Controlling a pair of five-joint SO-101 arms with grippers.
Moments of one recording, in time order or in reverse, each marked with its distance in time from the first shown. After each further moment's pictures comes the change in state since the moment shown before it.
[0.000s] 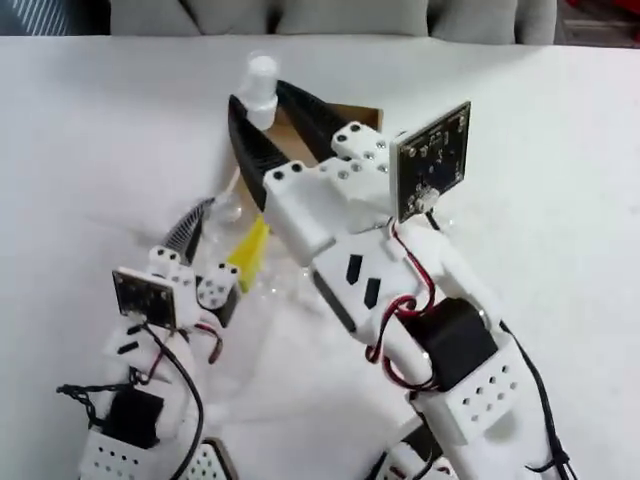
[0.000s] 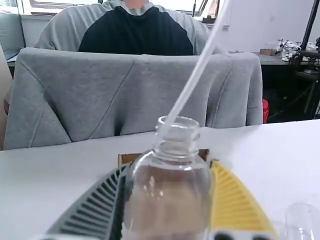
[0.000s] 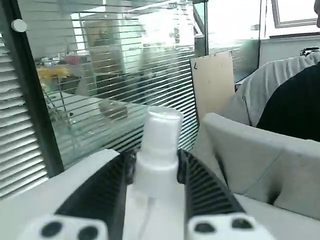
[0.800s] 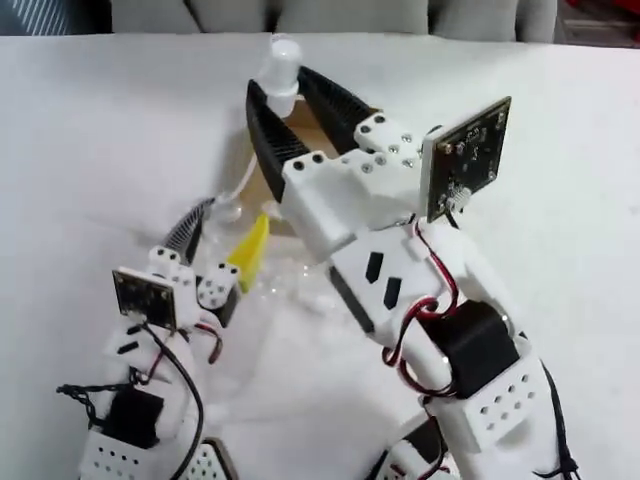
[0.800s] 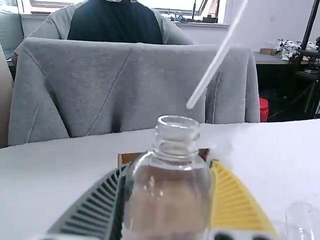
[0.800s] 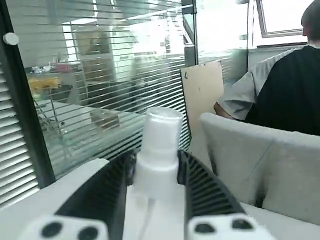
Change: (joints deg) left arm 0.0 0.0 0.0 0.1 0.0; right arm 2.2 0.1 -4.3 3.9 0.0
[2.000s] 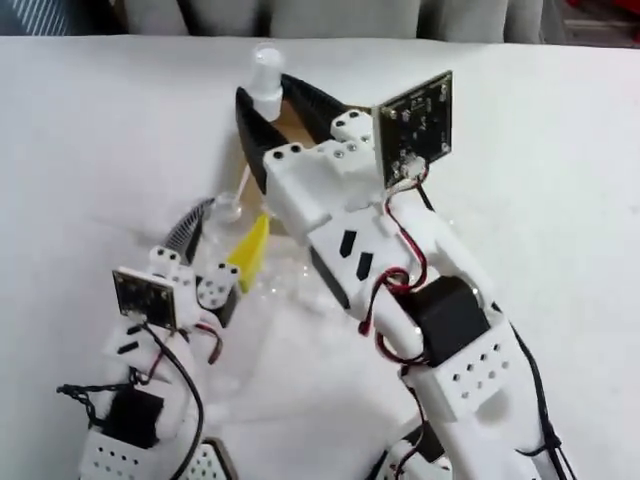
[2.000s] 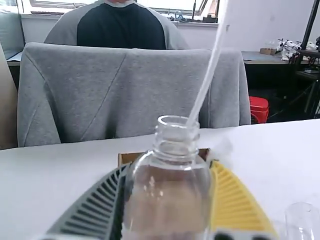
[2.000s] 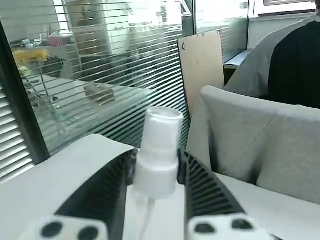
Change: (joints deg) left arm 0.0 0.0 0.0 0.1 0.0; right arm 0.1 4.6 1.4 0.0 0.0
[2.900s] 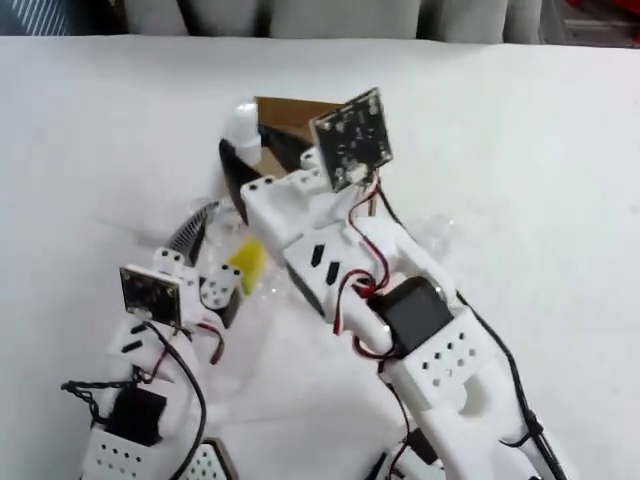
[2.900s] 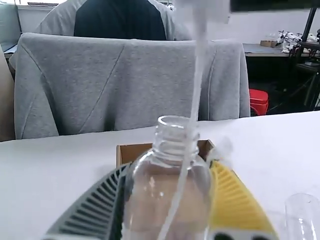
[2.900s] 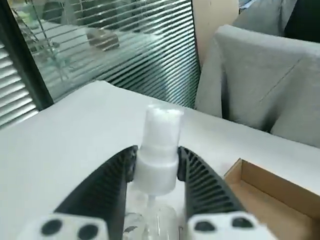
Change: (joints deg) left arm 0.1 -0.1 1.6 0.0 0.0; right arm -3.5 0.2 12.0 0.0 -0.1
